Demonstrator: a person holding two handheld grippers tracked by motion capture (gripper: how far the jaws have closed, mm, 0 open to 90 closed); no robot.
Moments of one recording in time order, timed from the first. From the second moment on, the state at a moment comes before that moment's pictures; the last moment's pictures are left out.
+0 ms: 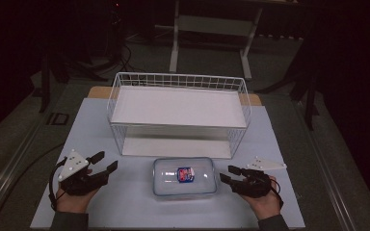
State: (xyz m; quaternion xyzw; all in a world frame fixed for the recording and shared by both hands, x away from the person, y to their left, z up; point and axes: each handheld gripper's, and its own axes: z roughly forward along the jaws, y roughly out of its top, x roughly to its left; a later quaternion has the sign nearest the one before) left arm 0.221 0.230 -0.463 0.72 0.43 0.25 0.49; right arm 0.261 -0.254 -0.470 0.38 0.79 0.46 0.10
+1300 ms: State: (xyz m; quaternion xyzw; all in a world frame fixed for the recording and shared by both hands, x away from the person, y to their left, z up) left arm 0.245 0.146 -0.501 0.77 0.44 0.03 0.47; right arm 0.286 -0.238 -0.498 0.44 0.77 0.45 -0.03
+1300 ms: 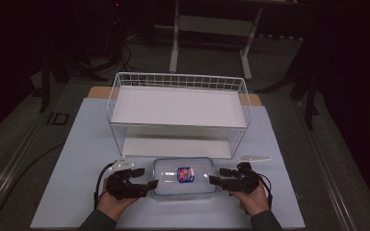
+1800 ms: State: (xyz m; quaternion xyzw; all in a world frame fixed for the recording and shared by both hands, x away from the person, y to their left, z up) left arm 0.257 0.139 -0.517 0.75 0.45 -0.07 0.48; right arm 0.296 -0.230 -0.511 0.45 0.75 0.46 -0.12
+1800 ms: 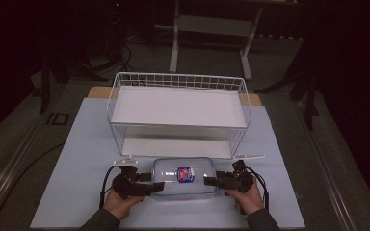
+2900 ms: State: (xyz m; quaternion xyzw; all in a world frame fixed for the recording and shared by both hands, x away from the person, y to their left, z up) left arm 0.247 0.167 -0.505 0.70 0.47 -0.11 0.53; right arm 0.279 -0.245 -0.501 0.45 0.73 0.48 -0.16
